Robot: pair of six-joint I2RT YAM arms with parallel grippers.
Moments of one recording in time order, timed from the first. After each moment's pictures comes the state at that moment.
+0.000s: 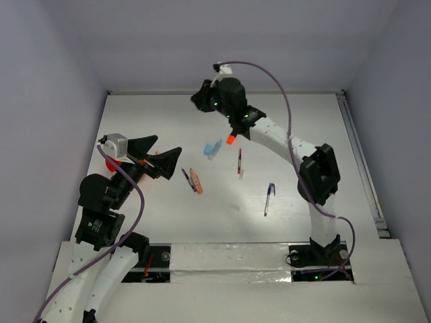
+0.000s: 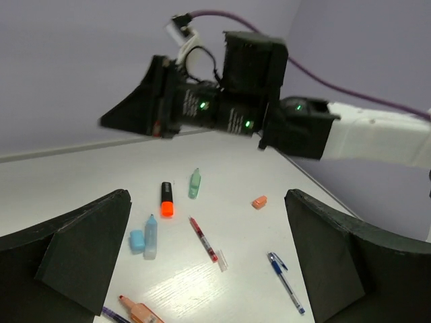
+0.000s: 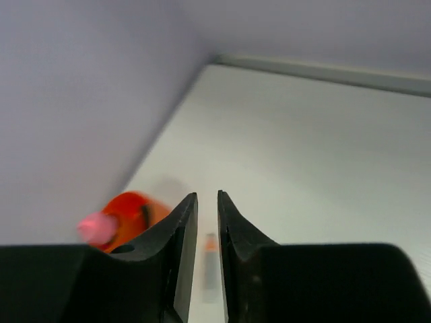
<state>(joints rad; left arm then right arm) -0.35 0.48 0.76 -0.04 0.24 -0.36 0.73 2.06 1.85 0.13 -0.03 0.51</state>
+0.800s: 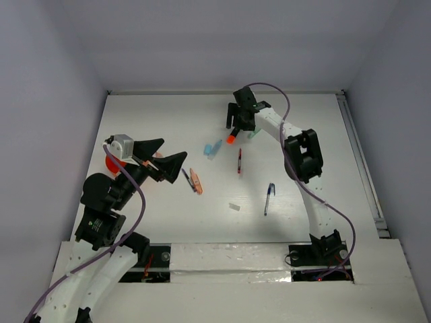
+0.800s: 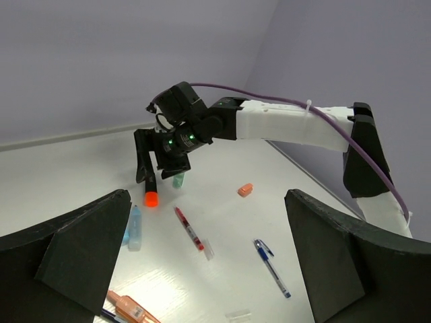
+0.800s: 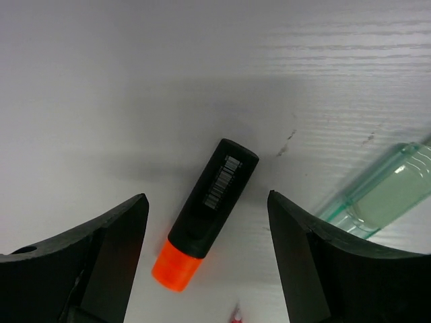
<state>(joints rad) -0.43 0.48 0.76 -0.06 0.23 -0.36 0.45 2.40 2.08 -0.58 0.13 0.48</state>
